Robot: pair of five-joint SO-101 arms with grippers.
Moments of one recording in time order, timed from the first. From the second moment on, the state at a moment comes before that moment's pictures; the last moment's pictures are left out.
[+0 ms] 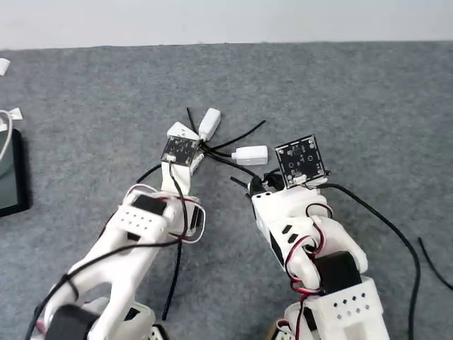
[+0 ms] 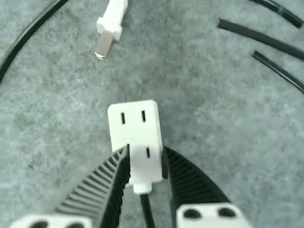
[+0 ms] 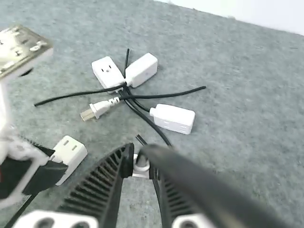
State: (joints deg) left arm 15.3 -20.3 56.3 48.1 10.9; right arm -20.7 -68.2 57.8 53.1 0.3
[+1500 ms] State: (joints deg) left arm -7.5 -54.2 78.9 50.3 3.9; right arm -38.3 -7.0 24.8 44.3 -21.0
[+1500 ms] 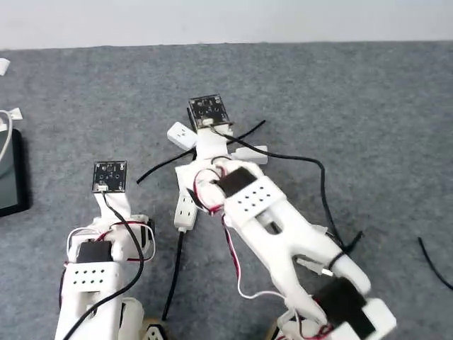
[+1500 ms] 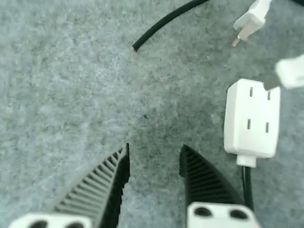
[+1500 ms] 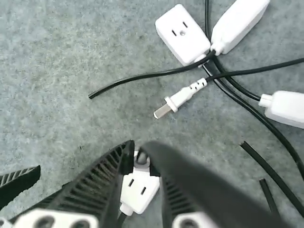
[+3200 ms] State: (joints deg) left arm -7.4 -54.2 78.9 49.8 3.9; right arm -35.4 1.9 22.9 44.7 -25.1
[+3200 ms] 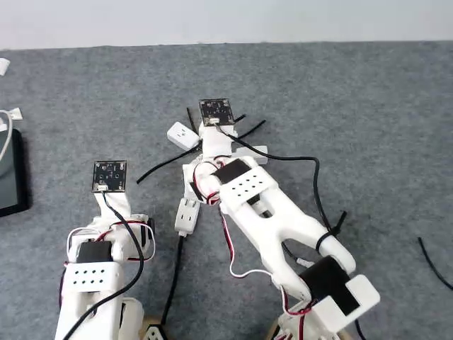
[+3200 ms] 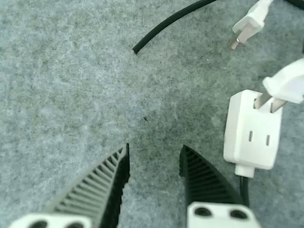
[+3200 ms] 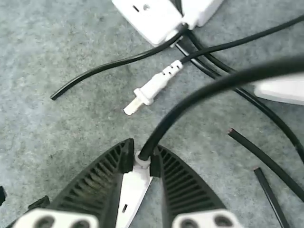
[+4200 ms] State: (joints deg) left arm -7.4 -54.2 80.0 49.8 3.9; right arm -37.9 -12.0 38.6 38.2 -20.9
